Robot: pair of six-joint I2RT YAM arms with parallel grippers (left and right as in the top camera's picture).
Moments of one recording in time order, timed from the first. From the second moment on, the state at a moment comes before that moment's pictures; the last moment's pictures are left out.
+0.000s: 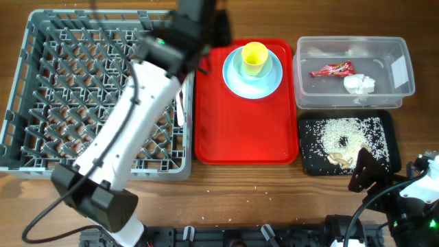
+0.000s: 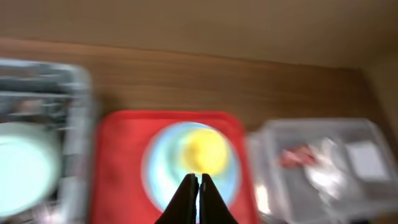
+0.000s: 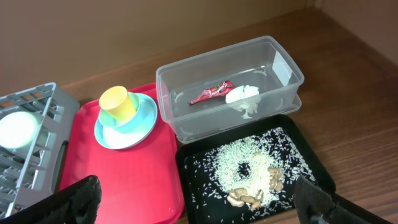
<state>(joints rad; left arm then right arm) -0.54 1.79 1.90 -0.76 -0.07 -0.47 -0.07 0.47 1.22 -1.24 0.05 0.24</state>
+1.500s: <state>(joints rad) -0.68 2.14 1.50 -0.49 -0.14 -0.52 -0.07 0.47 1.22 -1.24 0.05 0.24</state>
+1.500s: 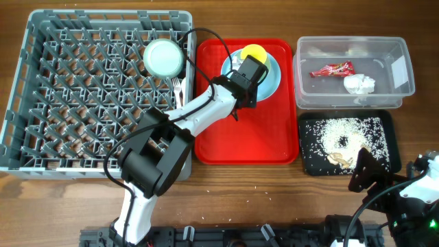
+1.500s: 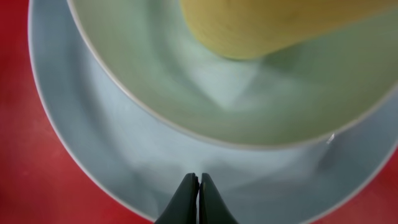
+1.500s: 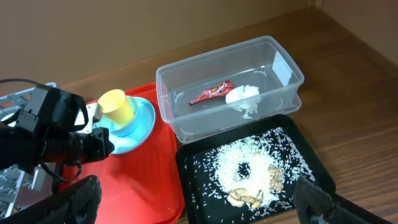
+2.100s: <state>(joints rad) -0.72 1.88 1.49 -0.96 -0.17 -0.56 -0.07 0.47 1.22 -1.24 0.05 0.24</state>
